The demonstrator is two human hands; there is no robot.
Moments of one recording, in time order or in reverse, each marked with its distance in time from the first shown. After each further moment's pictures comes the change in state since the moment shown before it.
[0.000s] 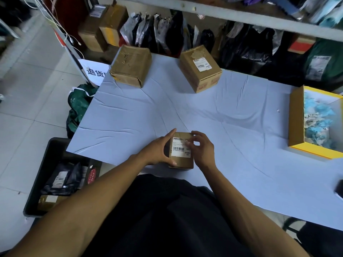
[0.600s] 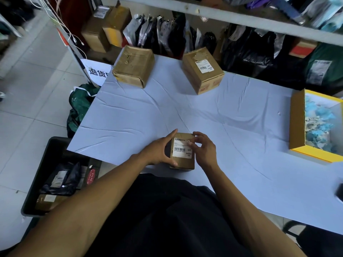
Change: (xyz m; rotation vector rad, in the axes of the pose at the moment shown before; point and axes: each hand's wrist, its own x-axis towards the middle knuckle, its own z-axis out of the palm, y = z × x) left_hand -0.002 -0.001 -0.002 0.002 -0.002 0.005; right_hand 0.002 -0.004 -0.003 0.030 -0.026 0.049
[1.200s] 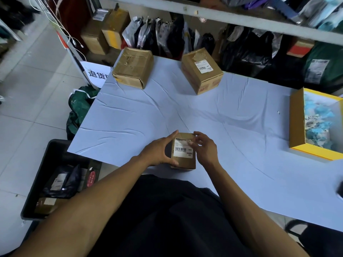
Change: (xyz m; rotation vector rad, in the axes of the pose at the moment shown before) left_hand -0.004 -0.004 0.000 0.101 0.067 0.012; right_hand -0.003 -0.012 -0.002 -0.014 -0.023 0.075
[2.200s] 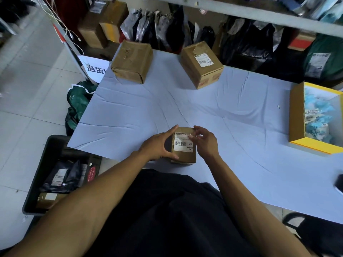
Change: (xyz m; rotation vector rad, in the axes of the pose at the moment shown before) left_hand -0.004 0.003 0.000 0.010 0.013 -0.034; right_hand 0.001 -0.004 -0.002 -0.057 -0.024 0.036
